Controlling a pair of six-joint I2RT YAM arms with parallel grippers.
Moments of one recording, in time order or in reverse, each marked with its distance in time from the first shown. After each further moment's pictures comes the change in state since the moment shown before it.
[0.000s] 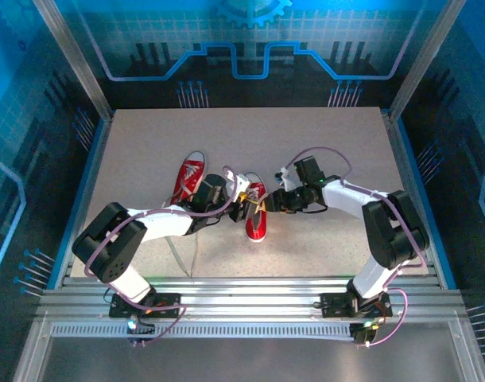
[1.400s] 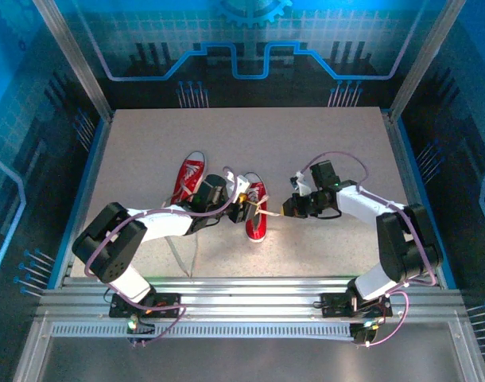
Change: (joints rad) left arm 0.002 0.000 0.000 -0.027 0.000 0.001; right arm -0.098 -0.135 -0.098 -0.109 0.055 -0.077
